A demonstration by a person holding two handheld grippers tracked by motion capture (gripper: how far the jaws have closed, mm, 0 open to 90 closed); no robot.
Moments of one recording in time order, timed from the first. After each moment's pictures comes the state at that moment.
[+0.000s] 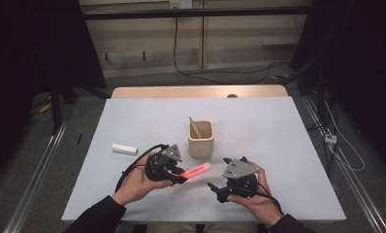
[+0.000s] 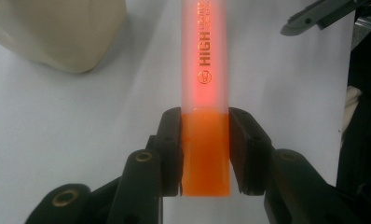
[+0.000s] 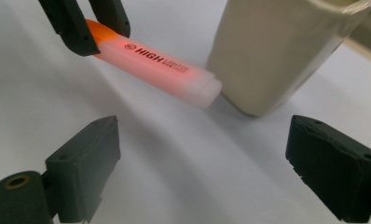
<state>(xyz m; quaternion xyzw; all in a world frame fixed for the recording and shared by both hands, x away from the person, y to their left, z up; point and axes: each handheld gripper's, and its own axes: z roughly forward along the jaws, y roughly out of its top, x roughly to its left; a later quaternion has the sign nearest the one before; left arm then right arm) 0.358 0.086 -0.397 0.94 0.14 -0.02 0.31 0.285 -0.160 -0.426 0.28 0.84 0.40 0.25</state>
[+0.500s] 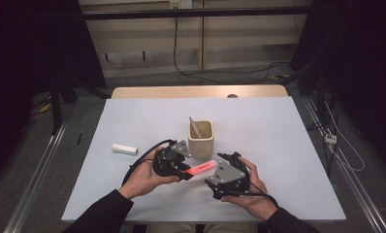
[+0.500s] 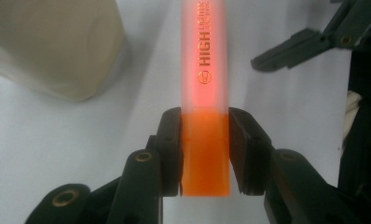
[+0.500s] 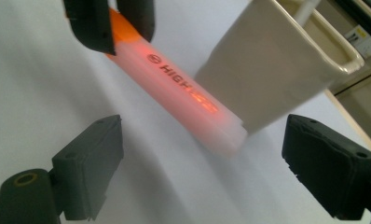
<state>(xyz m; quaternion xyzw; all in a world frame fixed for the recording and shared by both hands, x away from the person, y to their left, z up) 0.366 0.065 -0.387 0.95 0.12 -0.02 0.29 0.289 -0.140 -0.424 0.18 0.86 0.34 0.33</state>
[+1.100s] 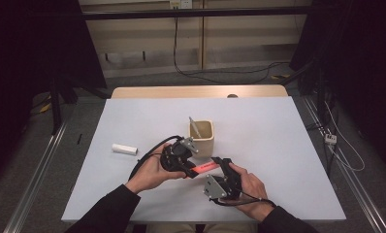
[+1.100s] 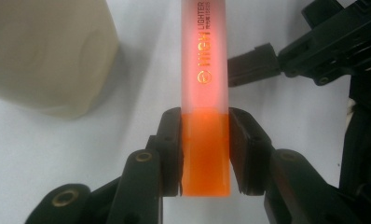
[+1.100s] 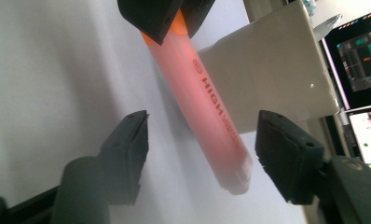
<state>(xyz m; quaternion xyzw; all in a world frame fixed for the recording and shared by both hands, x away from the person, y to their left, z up) 0.379 0.049 -0.390 0.96 0.12 -0.04 0.27 0.282 -0.123 -0.441 0.05 0.86 0.22 0.45</state>
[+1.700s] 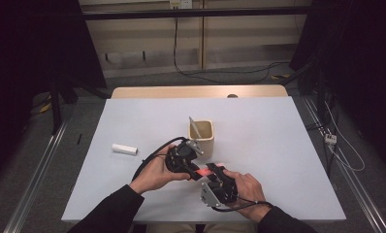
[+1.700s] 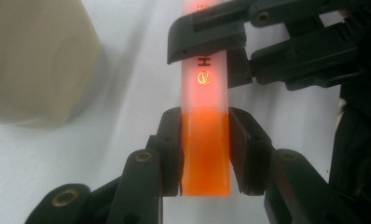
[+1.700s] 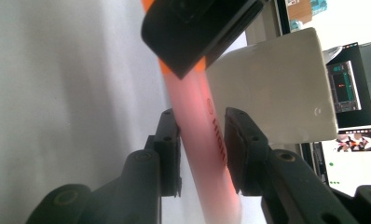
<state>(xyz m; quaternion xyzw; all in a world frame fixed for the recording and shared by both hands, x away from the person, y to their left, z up) 0.377 0.038 -0.391 0.95 0.12 -0.06 0.27 0.276 -0.115 -0.451 0.00 0.86 0.19 0.48</state>
